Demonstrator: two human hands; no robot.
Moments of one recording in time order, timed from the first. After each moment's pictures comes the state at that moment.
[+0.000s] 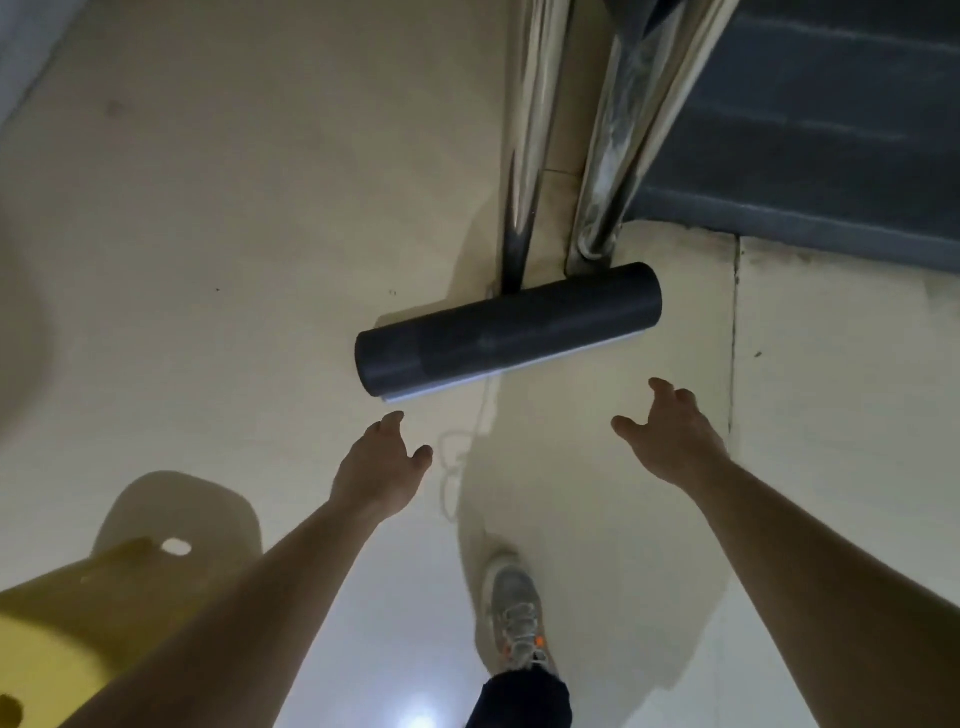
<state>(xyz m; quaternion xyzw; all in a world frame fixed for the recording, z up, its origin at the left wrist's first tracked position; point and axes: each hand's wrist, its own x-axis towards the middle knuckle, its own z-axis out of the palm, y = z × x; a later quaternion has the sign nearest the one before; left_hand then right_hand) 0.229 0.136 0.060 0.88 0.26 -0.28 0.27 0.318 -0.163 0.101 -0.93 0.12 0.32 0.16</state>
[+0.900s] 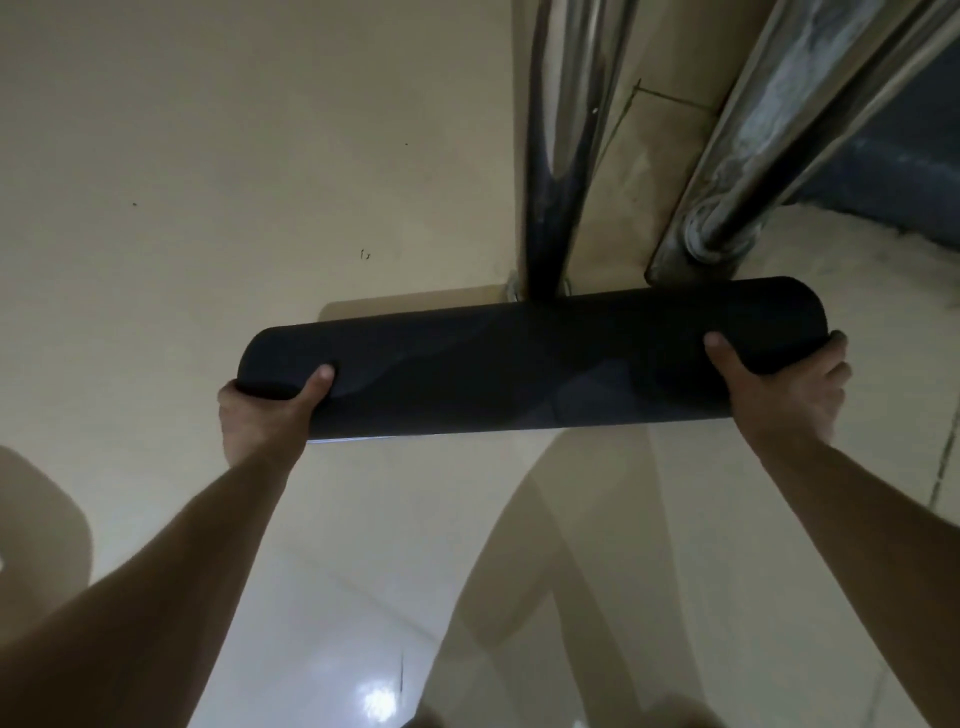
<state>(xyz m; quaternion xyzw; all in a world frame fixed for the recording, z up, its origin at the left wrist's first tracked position) 0.372 0.175 -0.208 0.68 0.64 0.05 0.35 0.578 -0.217 -0.223 -0.92 0.22 0.10 0.31</state>
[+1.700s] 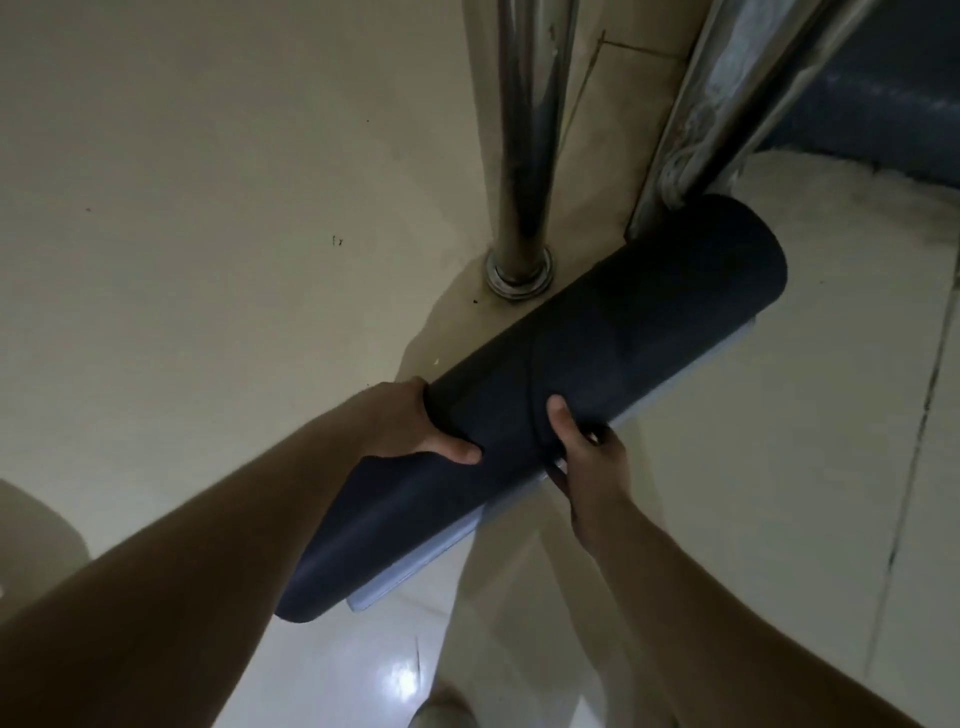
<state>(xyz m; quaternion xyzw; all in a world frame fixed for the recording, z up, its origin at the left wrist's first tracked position) 0.430 0.110 -0.211 0.82 0.19 -0.48 0.23 0.424 -0.115 -0.236 -0.62 0.35 0.28 0.65</state>
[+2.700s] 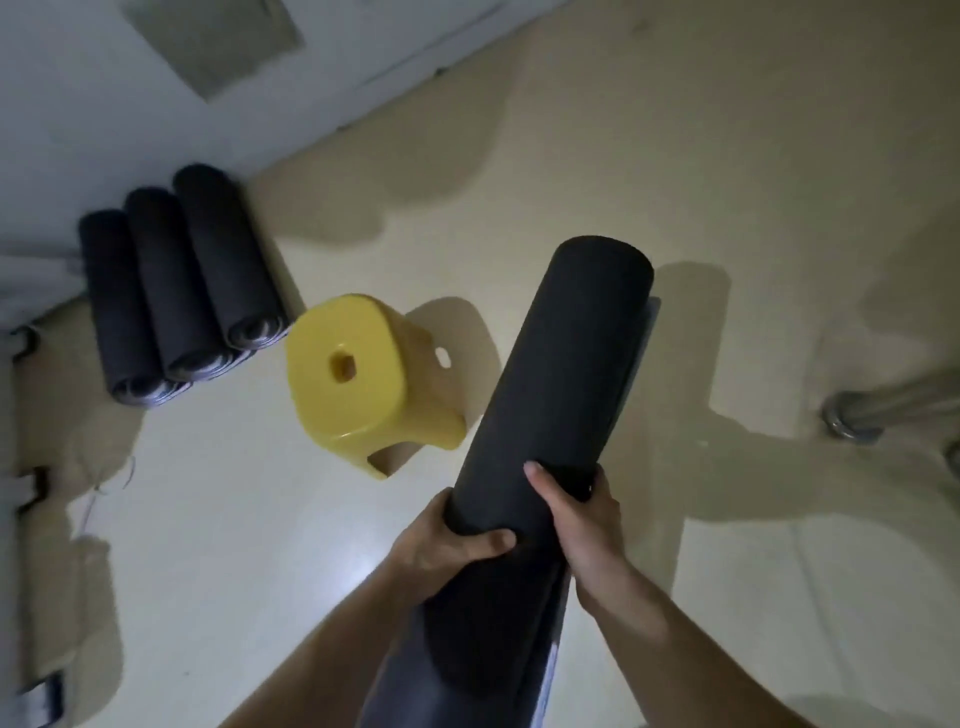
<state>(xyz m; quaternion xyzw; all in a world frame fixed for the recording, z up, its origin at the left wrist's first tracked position) -0.071 0.186 0.117 0.53 0.60 -0.08 0.60 0.096 0.110 0.092 -0.74 0.01 0.52 0.43</state>
